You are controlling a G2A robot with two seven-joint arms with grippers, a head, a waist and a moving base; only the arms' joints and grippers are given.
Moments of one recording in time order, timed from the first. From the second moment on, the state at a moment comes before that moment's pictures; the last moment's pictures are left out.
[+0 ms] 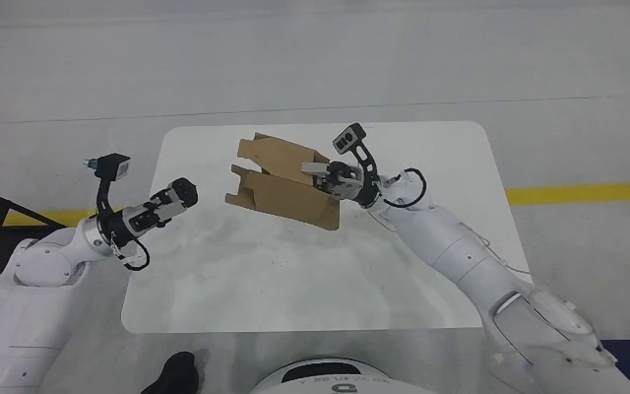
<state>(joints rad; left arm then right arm) 1.55 -0.77 -1.58 -1.60 -0.47 -0.76 -0.95 -0.85 -1.27 0.69 -1.03 1.15 -0.51 1.14</state>
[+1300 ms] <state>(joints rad) 1.56 -0.79 -1.55 -1.76 -0.25 -0.68 -0.86 -0.90 -1.34 0.75 -1.07 1.17 -0.30 1.29</state>
